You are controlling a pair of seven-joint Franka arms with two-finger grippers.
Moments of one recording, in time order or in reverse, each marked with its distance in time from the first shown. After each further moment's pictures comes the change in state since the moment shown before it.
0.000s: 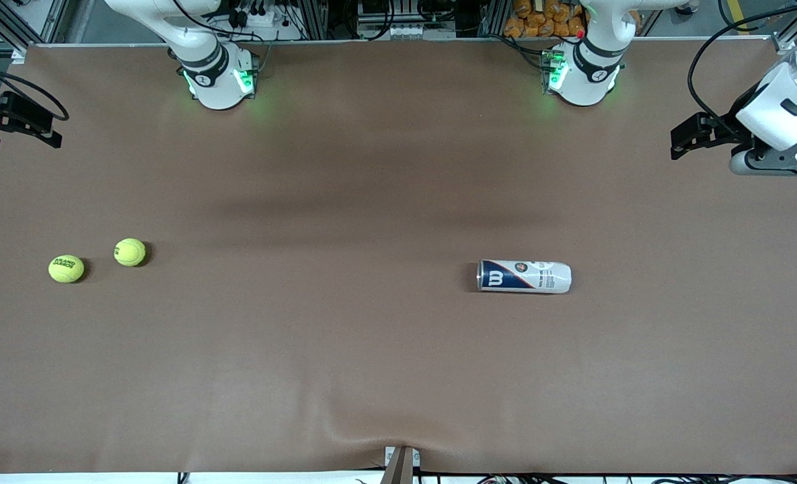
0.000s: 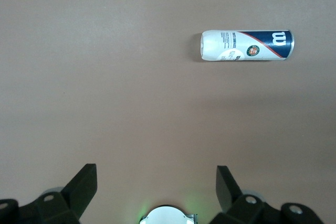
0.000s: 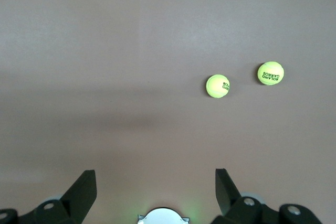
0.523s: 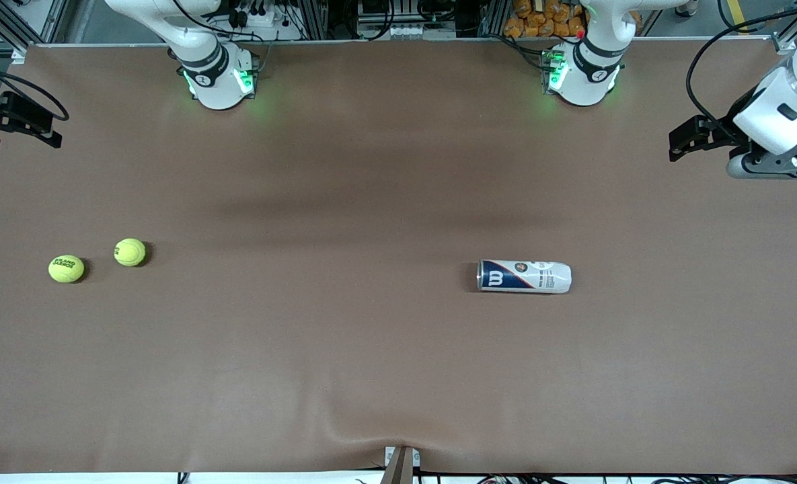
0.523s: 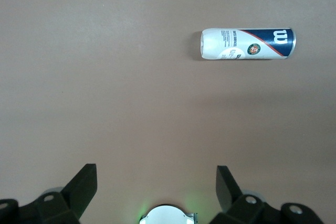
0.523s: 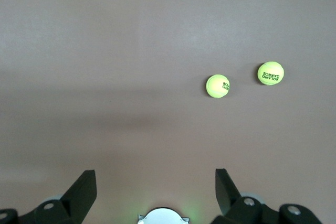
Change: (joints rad) left arm -0.001 0.019 -0.004 0.000 0.000 0.000 0.000; right arm 0.000 0.000 0.000 0.000 0.000 0.000 0.000
